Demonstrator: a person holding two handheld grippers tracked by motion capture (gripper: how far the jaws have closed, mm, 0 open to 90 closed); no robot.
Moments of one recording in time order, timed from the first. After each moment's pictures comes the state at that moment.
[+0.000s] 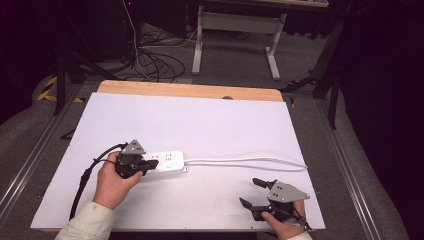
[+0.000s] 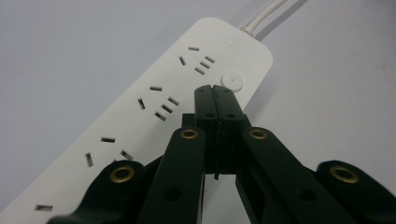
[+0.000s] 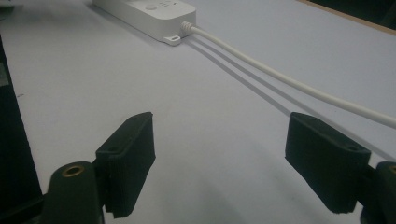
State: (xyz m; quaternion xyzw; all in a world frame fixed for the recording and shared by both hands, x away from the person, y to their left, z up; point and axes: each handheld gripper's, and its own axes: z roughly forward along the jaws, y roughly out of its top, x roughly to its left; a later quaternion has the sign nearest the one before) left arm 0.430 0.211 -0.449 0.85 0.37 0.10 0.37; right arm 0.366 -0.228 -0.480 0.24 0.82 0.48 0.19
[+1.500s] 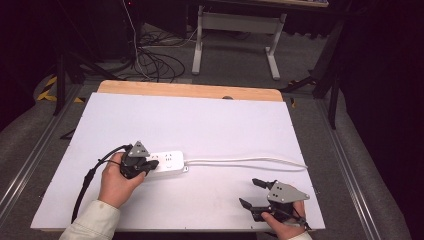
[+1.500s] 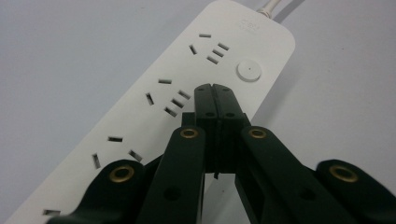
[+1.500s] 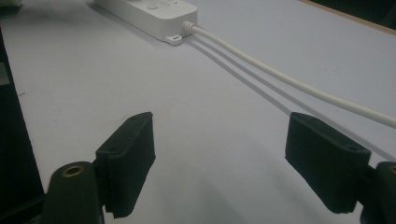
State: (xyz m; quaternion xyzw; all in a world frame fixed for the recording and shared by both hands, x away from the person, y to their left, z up) left arm 0.433 0.205 -0.458 0.86 0.36 0.13 0.34; right arm 0.365 -0.227 -0.480 0.24 0.82 0.48 0.19
